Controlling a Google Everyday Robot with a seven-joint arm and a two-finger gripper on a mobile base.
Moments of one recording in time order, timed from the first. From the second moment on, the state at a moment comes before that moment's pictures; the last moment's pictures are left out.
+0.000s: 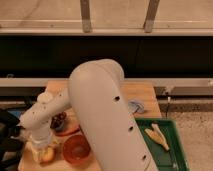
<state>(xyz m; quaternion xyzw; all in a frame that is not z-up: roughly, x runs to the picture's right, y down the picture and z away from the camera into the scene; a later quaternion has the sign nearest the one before) -0.295 0.318 0.729 -0.48 0.12 0.32 0.81</state>
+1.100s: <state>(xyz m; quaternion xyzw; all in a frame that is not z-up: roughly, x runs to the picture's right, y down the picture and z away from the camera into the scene) -0.243 0.220 0.672 -0.37 0.14 0.36 0.84</state>
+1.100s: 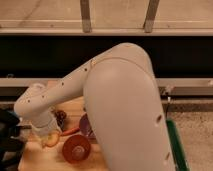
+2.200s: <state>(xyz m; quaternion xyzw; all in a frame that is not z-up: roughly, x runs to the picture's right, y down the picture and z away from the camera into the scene) -0.128 0.274 0.702 -0.39 0.17 0.50 0.75</state>
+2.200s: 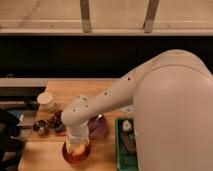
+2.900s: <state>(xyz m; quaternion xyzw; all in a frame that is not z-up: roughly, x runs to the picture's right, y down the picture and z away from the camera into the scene) -0.134 0.251 0.707 -0.38 0.17 0.50 0.76</state>
